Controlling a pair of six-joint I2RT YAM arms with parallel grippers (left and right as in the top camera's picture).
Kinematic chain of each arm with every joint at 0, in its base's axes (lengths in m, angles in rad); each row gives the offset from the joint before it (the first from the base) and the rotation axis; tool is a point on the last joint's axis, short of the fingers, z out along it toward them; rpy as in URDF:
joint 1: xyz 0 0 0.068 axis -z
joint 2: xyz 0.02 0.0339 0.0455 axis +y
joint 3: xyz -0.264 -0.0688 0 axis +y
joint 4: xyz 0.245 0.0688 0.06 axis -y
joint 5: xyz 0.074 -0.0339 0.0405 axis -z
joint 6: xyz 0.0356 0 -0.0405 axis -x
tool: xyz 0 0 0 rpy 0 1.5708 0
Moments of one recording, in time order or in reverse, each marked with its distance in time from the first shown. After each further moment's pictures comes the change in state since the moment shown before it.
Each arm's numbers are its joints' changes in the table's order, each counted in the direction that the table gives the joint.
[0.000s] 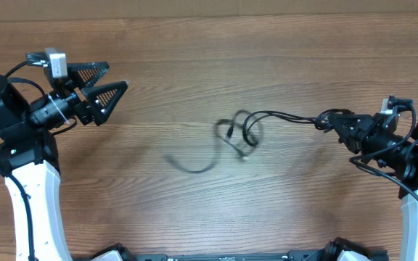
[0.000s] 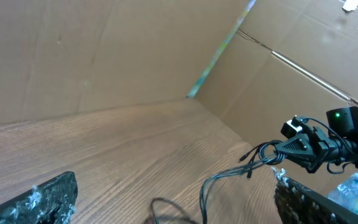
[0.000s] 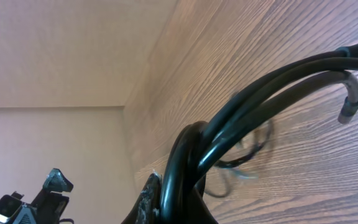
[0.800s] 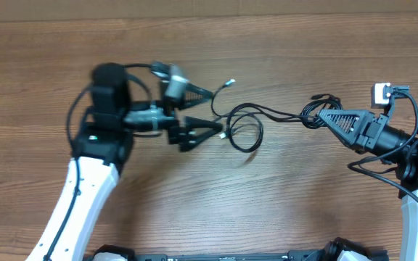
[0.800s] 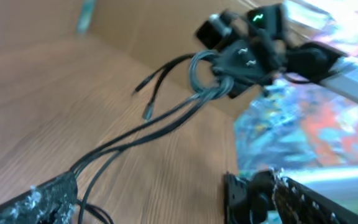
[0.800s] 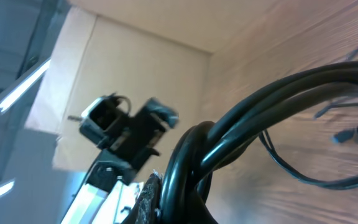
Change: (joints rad) left arm 0.636 -0.001 -0.002 -0.165 -0.177 -0.129; right arm 0.000 0.002 0.000 0.169 -0.505 0.088
